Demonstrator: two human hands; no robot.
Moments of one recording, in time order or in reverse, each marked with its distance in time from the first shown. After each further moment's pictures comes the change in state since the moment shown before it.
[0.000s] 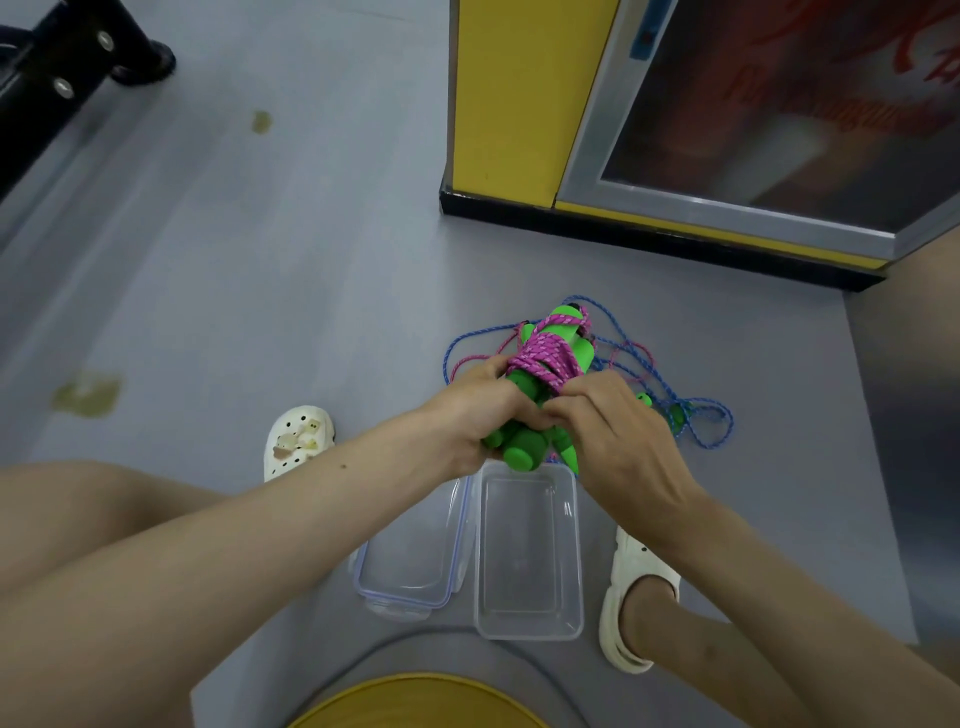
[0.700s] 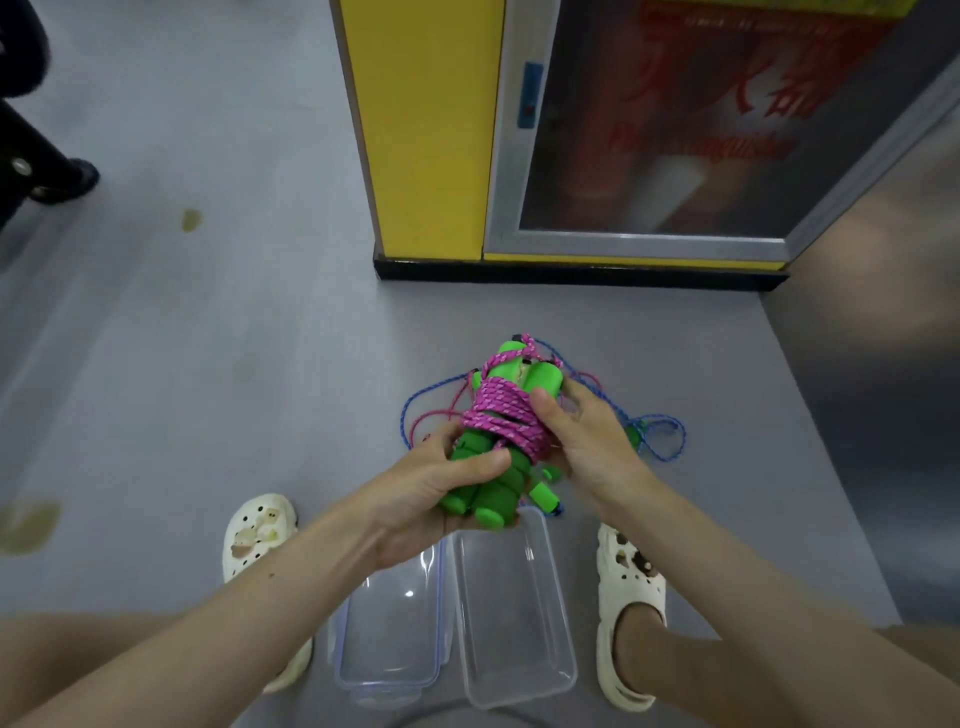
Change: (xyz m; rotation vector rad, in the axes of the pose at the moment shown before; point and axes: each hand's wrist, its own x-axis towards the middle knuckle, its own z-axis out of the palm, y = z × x) left_hand -0.002 -0.004 0.002 -0.092 -0.215 -0.002; right_hand 0.022 0.030 -0.006 1.401 0.171 1.257
